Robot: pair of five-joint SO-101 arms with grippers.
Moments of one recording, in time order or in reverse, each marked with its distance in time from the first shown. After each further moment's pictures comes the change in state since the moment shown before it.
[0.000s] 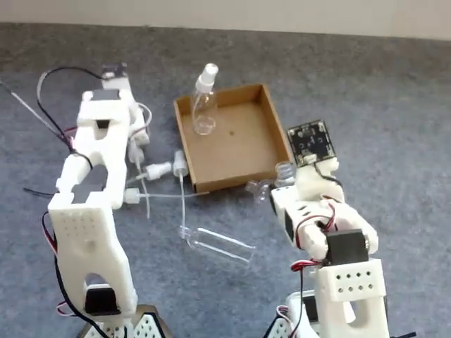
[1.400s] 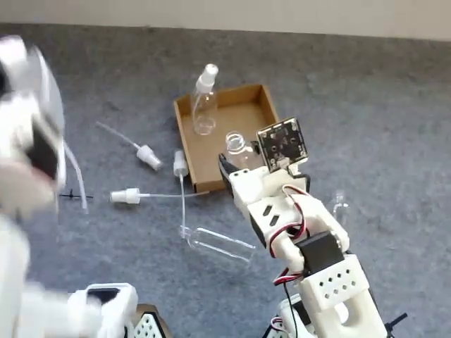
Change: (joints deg) left arm 1.0 -62.3 -41.4 32.4 -8.5; right arm -16.6 0.0 2.5 -23.9 -9.9
